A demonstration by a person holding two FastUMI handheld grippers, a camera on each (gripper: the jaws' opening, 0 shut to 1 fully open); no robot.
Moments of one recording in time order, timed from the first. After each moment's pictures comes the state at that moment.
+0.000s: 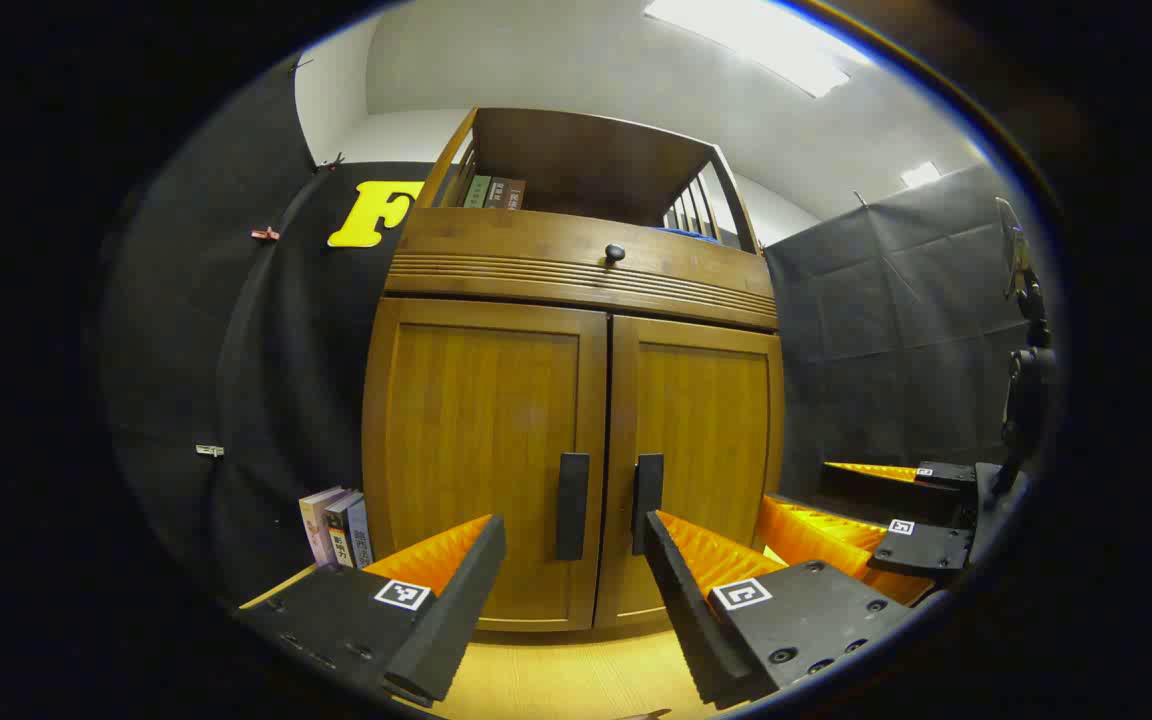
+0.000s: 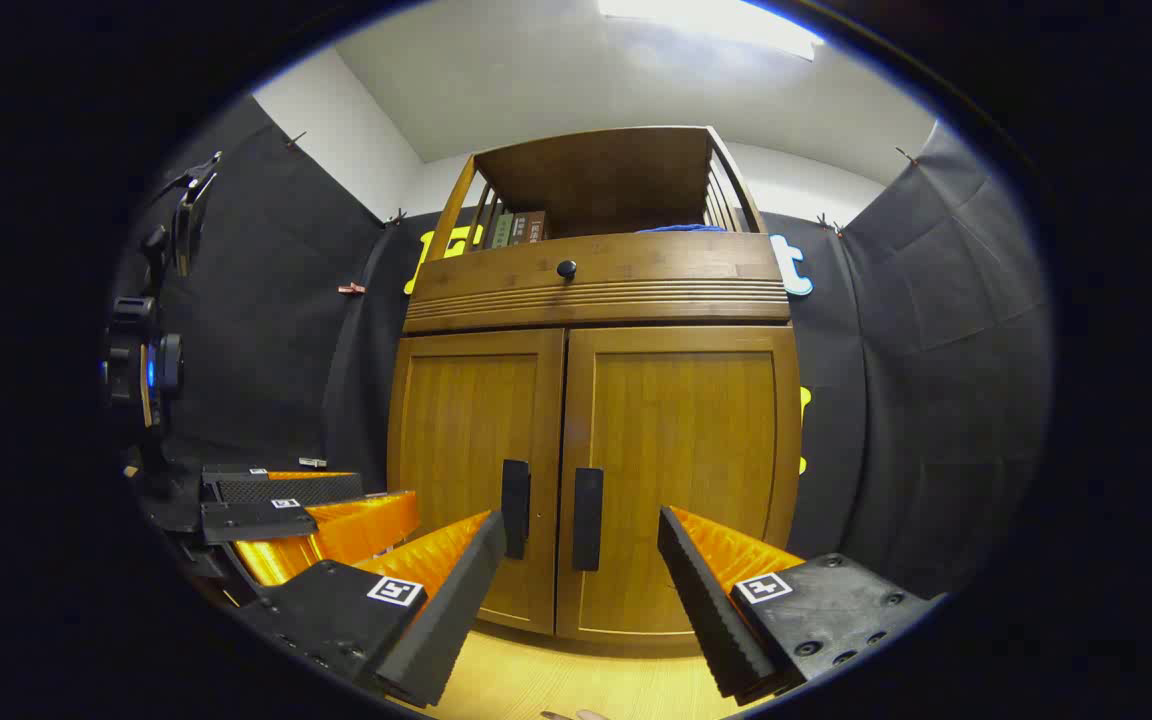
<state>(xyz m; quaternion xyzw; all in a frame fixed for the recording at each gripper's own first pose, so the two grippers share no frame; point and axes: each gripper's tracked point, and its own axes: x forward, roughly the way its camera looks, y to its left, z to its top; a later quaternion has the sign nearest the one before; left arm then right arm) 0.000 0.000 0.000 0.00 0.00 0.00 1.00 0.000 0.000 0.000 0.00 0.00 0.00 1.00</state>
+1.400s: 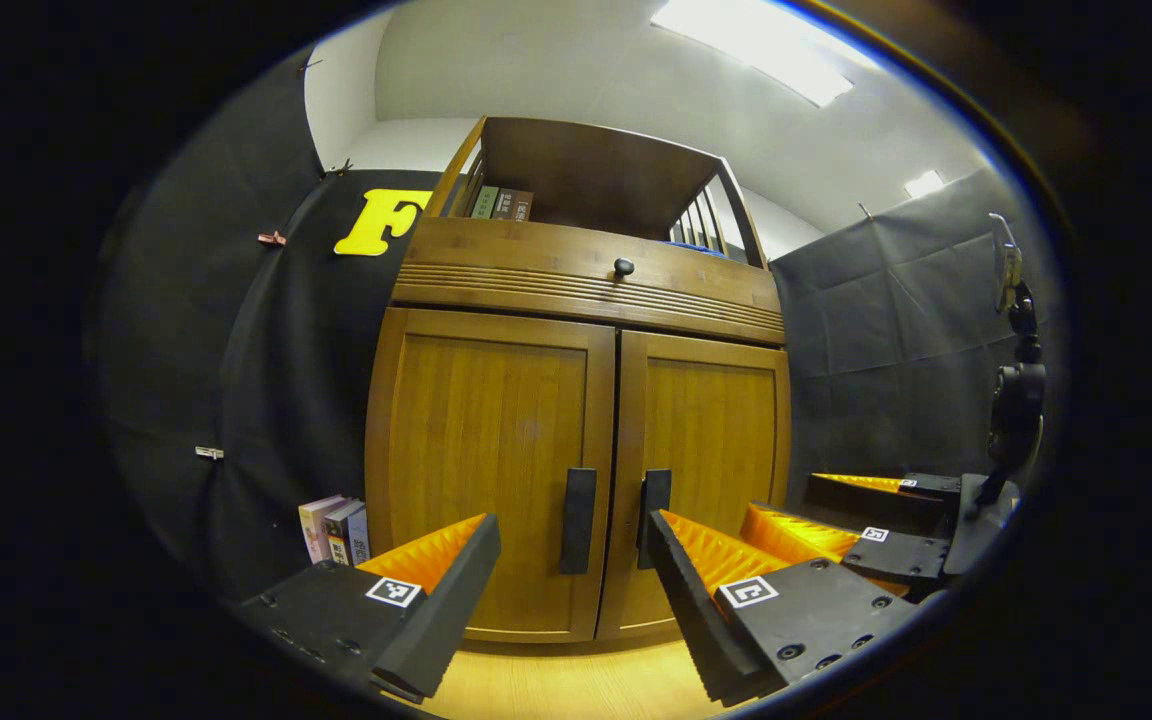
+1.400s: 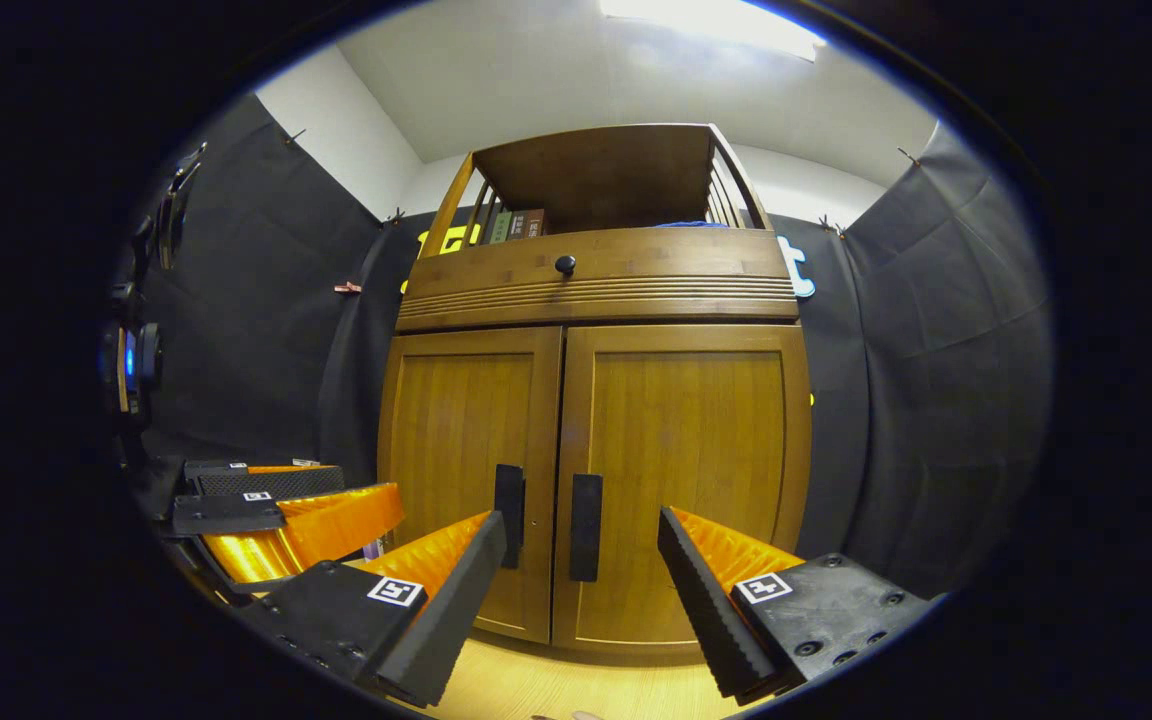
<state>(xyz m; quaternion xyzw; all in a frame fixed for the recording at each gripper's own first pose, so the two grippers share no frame) -0.001 0.017 0.009 -0.01 -0.02 0.01 1.00 0.027 0.005 -0.011 -0.02 0.00 0.00 1.00</state>
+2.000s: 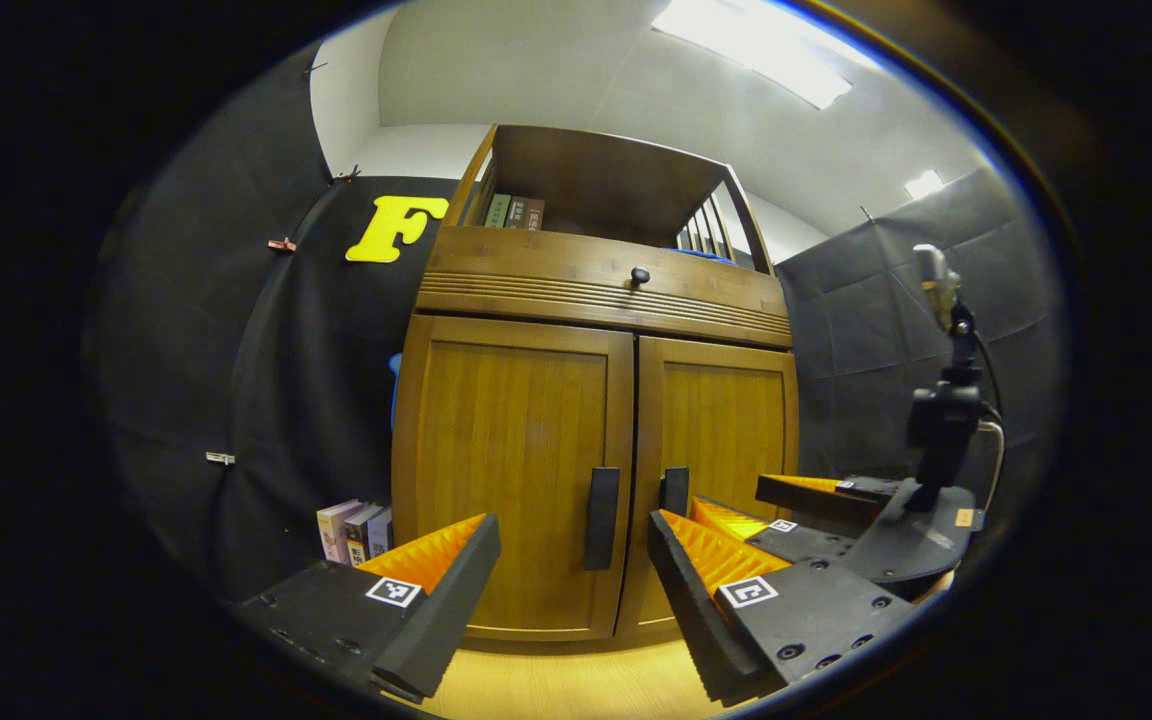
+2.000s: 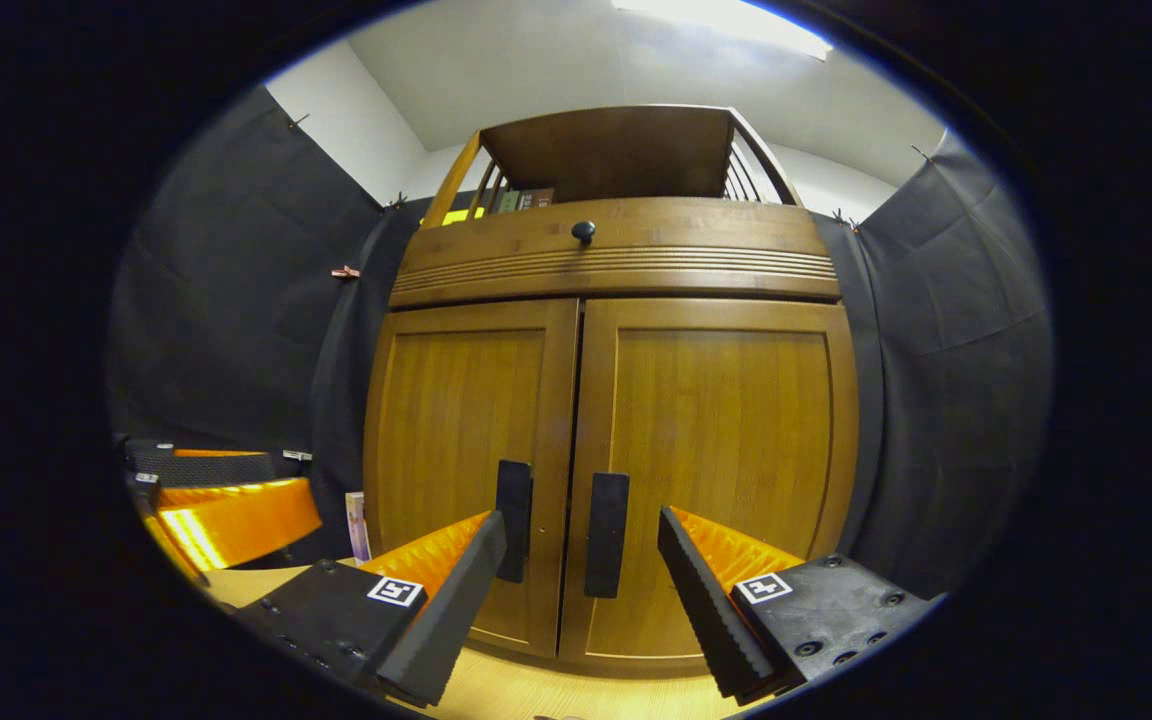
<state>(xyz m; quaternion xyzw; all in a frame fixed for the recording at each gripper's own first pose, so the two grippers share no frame) -0.019 0.042 0.010 0.00 -0.03 0.02 1.00 0.084 0.017 -0.041 -0.02 0.02 0.00 1.00</state>
